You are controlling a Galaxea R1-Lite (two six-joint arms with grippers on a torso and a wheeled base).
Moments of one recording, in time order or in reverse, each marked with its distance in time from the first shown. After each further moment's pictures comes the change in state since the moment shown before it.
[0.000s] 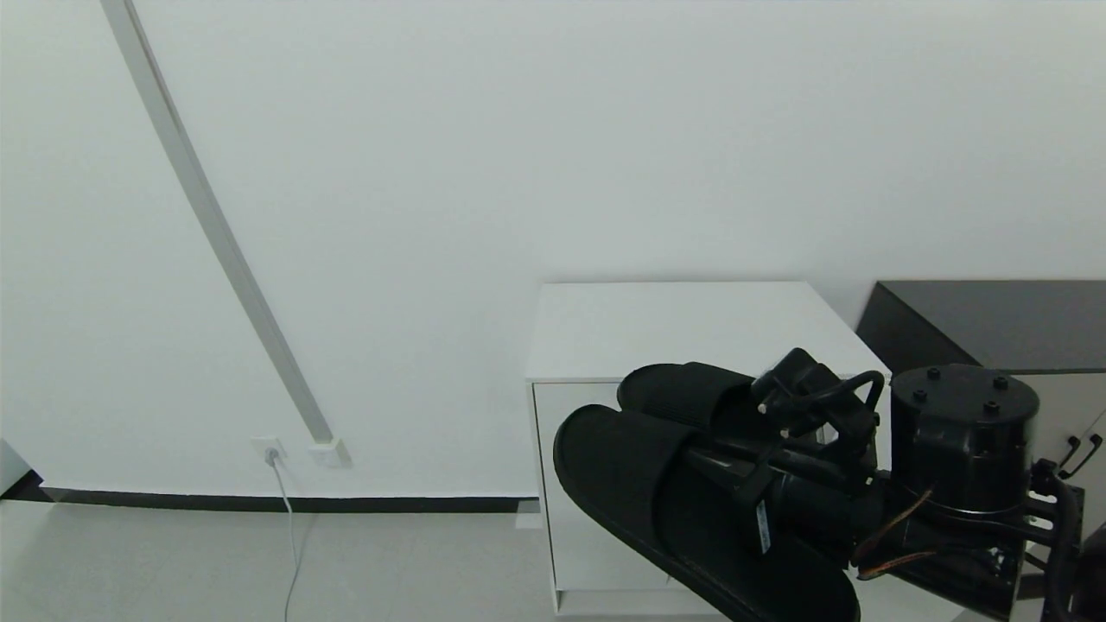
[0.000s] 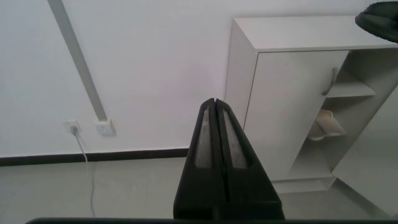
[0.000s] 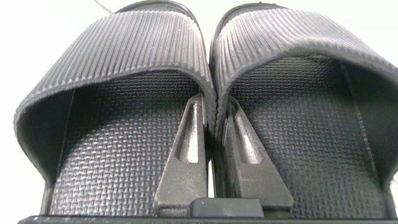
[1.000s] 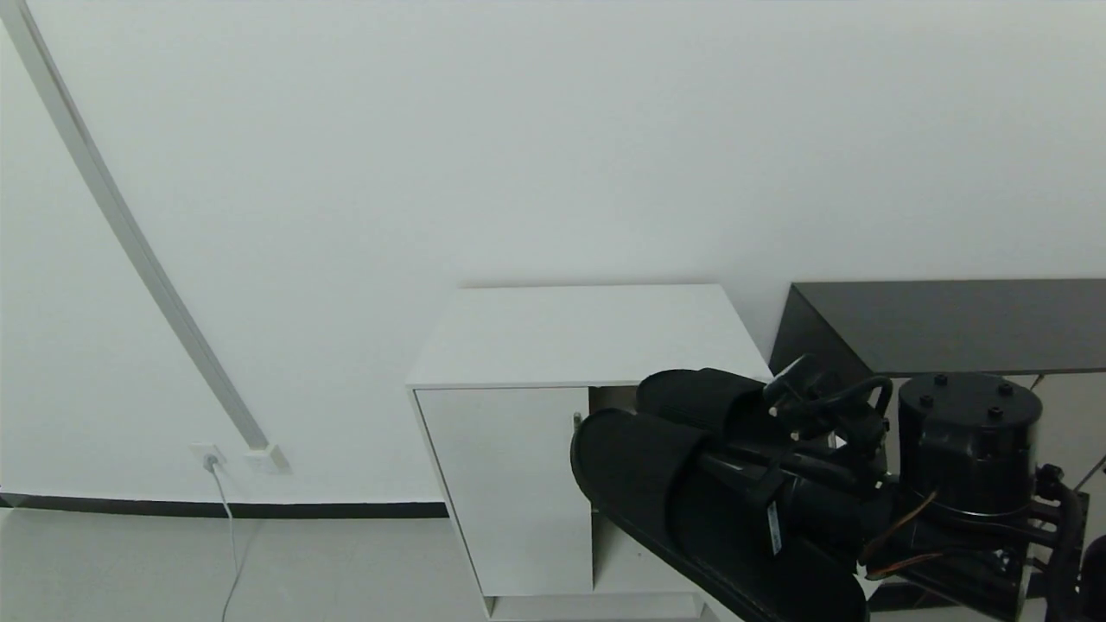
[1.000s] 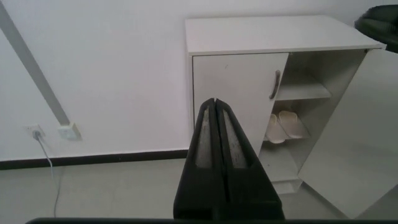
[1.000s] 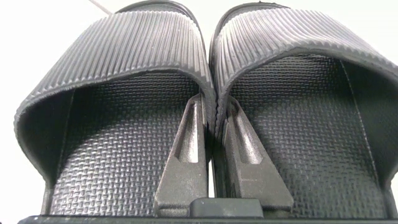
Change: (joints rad) left arm 0.002 0.000 0.000 -0.001 0.000 0.000; right arm -0.005 0.004 0.032 -0.019 0.000 0.000
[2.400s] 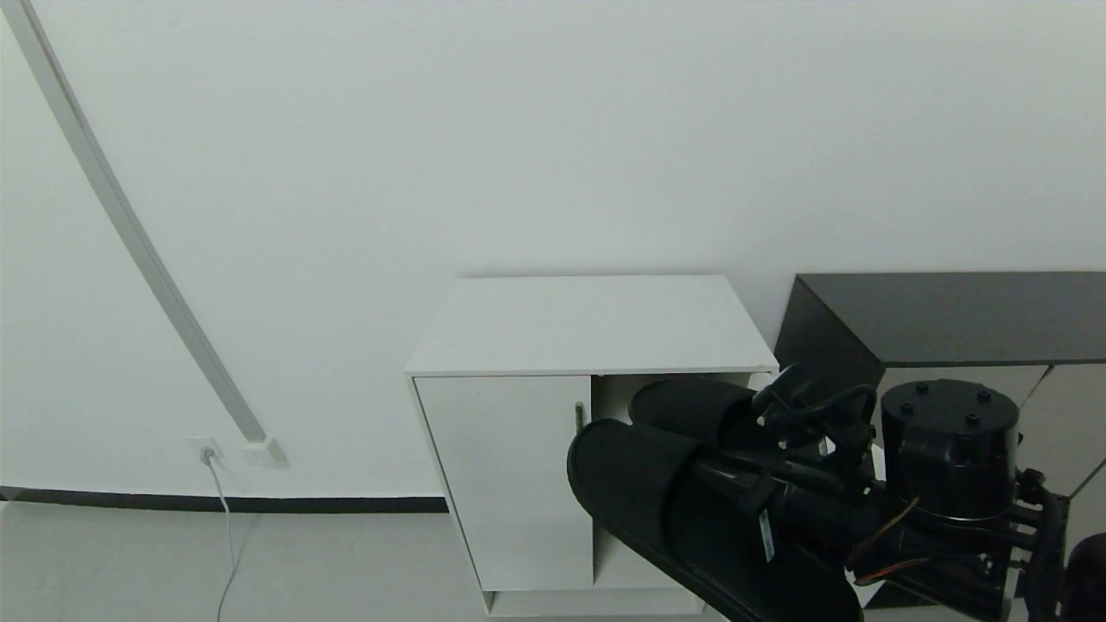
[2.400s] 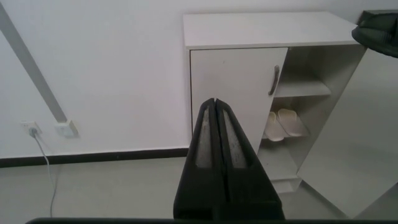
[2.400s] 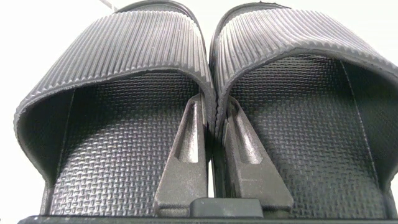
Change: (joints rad) left arm -0.001 0.000 0.000 0.001 0.000 -0.002; right arm -0.001 0.023 0.003 0.000 0.002 0.001
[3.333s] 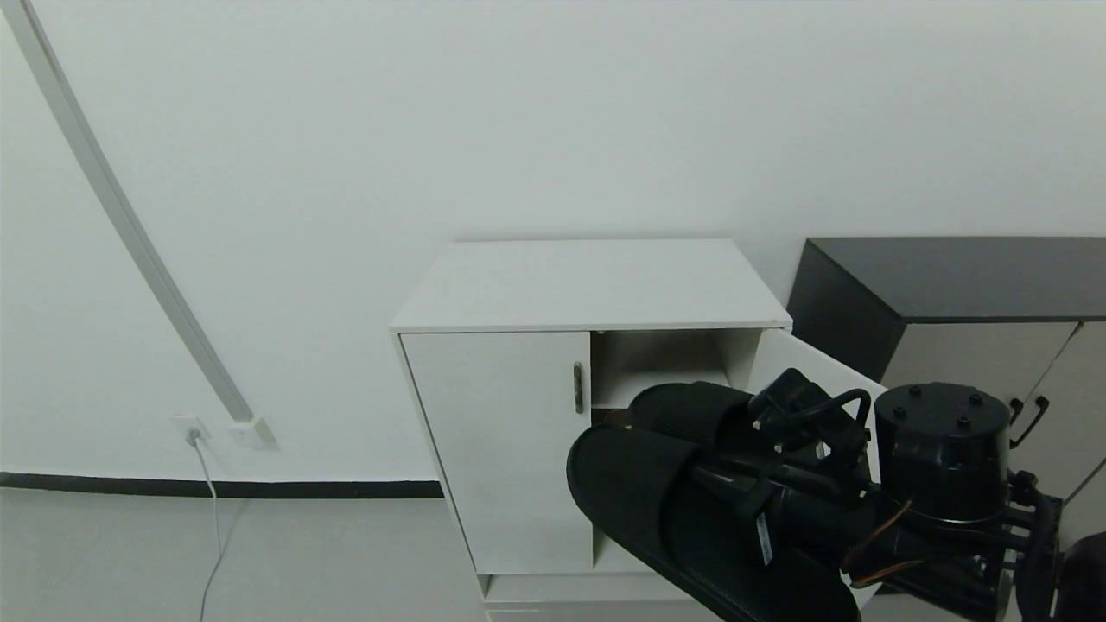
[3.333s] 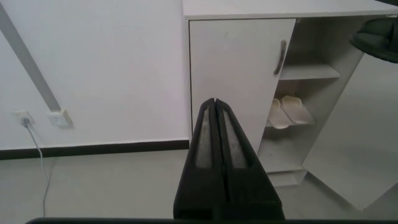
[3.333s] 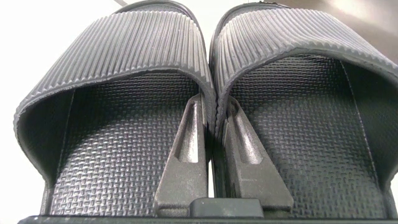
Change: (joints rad) left arm 0.000 0.000 0.000 0.000 0.000 0.000; right arm 0.001 0.010 0.001 -0.001 0.001 0.000
